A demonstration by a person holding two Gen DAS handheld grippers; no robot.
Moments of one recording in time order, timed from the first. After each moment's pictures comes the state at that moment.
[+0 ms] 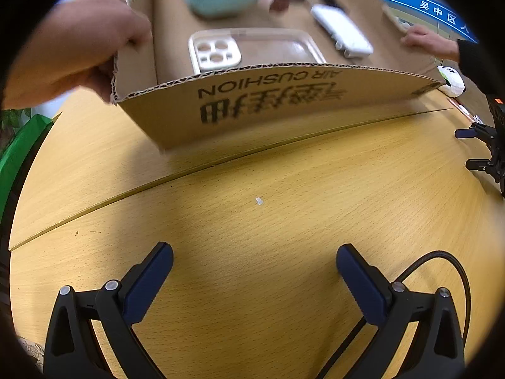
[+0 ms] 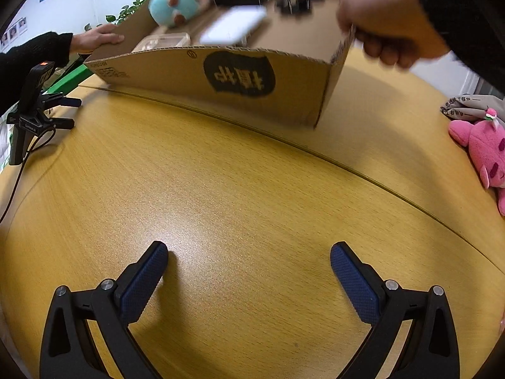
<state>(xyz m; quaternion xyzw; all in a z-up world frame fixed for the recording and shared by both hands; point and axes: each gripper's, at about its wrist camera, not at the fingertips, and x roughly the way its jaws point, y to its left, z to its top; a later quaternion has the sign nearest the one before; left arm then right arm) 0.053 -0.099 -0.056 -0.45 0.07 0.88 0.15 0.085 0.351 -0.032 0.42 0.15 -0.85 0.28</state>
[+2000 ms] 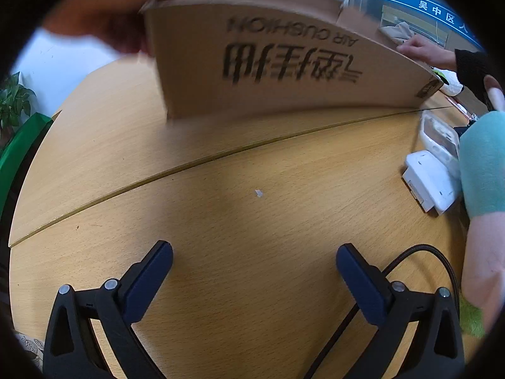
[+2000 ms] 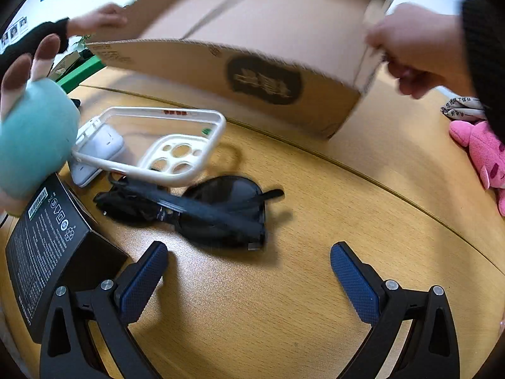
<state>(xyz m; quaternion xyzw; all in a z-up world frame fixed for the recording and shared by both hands) 0.050 -0.109 -0.064 -0.45 0.07 0.88 0.15 0.085 0.310 -0.054 0.42 0.16 -0.85 0.28</state>
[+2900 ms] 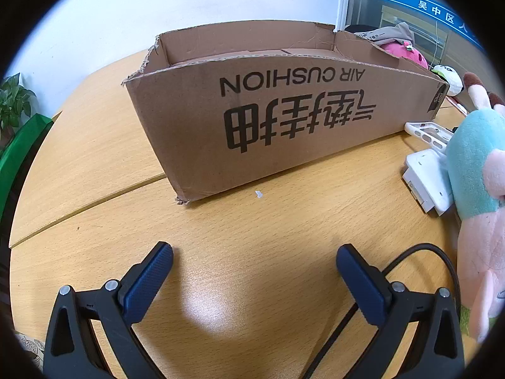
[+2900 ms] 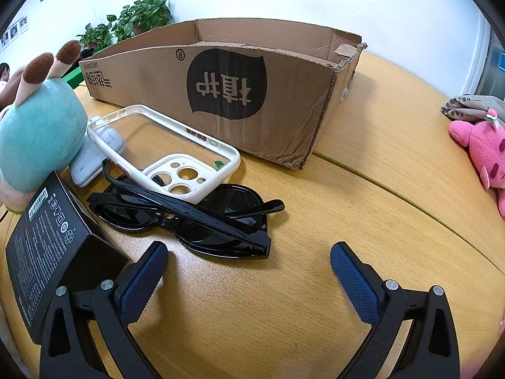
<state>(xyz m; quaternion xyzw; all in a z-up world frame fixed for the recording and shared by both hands) 0.050 -0.112 -0.058 -0.45 0.07 0.88 0.15 0.084 0.311 -0.061 0.42 0.16 -0.85 0.28</state>
